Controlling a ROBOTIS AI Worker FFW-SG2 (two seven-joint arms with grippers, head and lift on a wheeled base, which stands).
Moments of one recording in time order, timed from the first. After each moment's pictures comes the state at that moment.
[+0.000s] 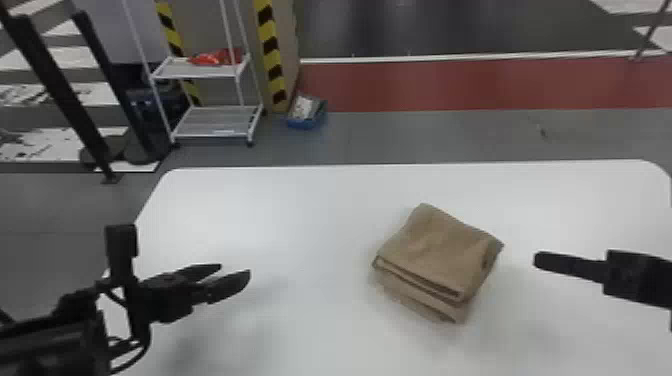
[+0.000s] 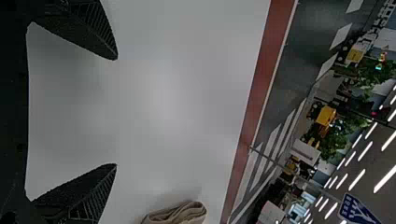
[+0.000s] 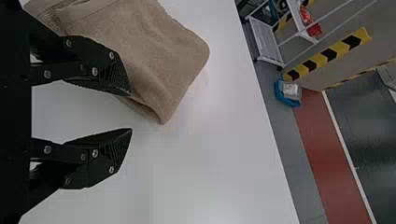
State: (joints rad) left arm 0.06 0.11 0.40 -1.73 -0.02 0.79 -0.99; right arm -0.10 0.00 -0.24 -2.14 0.41 1.57 0.89
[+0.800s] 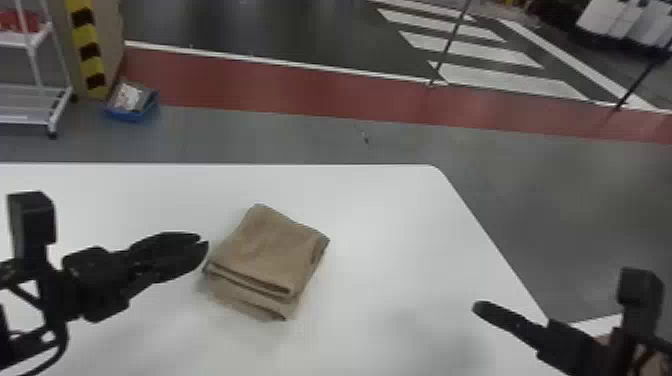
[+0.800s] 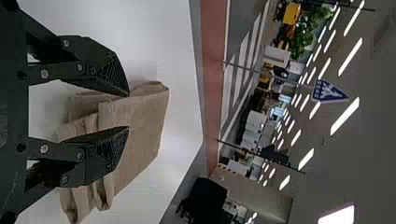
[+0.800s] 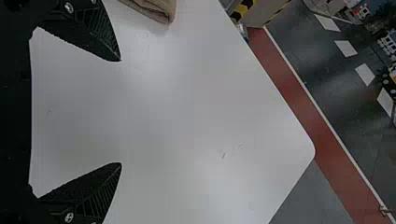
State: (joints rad) left arm 0.03 0.08 -0.02 -1.75 0.09 0.52 -0.90; right arm 0.20 0.00 -0.80 -2.38 0.11 1.57 0.92
